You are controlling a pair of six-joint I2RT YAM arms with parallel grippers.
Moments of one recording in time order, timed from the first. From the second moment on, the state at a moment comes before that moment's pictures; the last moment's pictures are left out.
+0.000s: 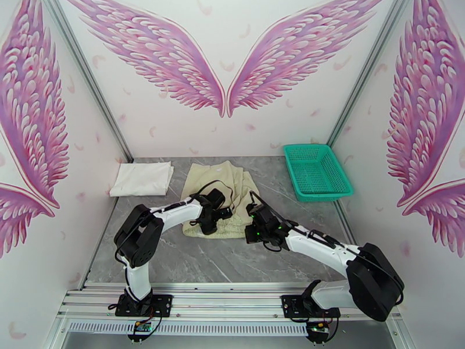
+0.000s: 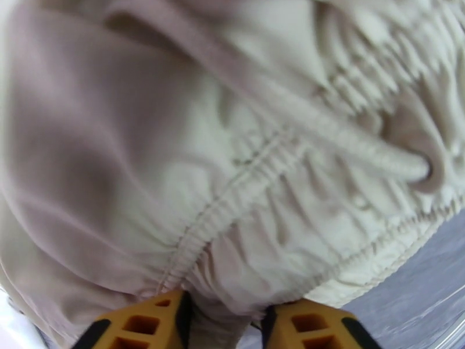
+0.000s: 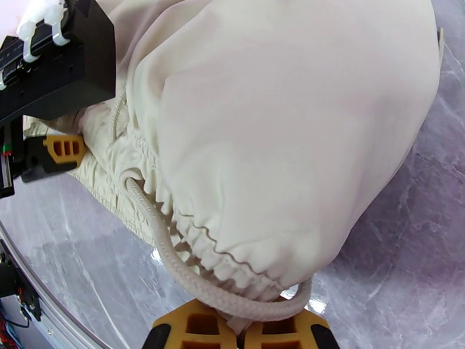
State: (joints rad) left arm -0.68 1.90 1.29 -0.76 -0.11 0.48; right arm 0.66 1.36 0.74 -0.38 -0.05 0.47
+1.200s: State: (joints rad) left arm -0.53 1.62 1.31 -0.74 -0.15 0.25; right arm 0.78 1.55 0.67 -0.07 0.04 0.64
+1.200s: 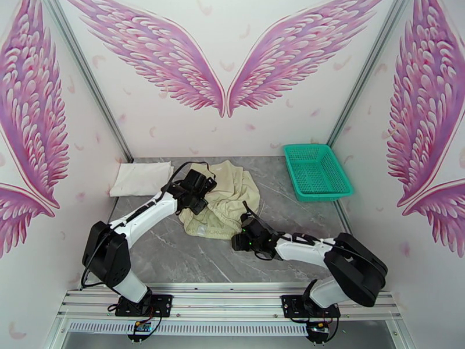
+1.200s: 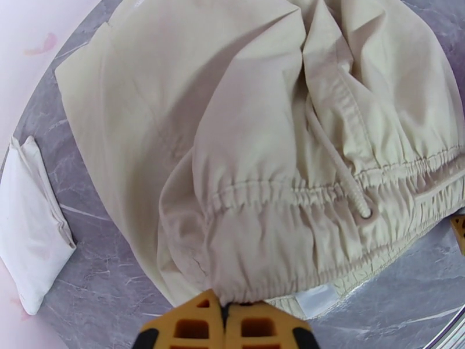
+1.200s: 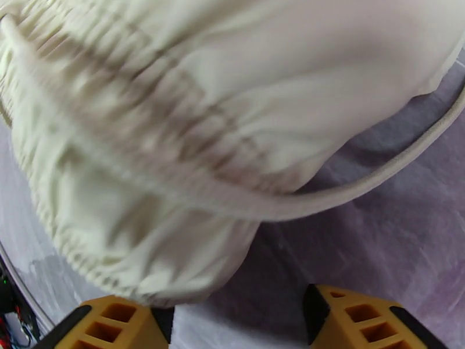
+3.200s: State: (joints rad) left arm -0.87 1.20 1.99 -1.15 -0.43 0.00; right arm 0.66 1.05 1.68 -1.02 0.23 0.28
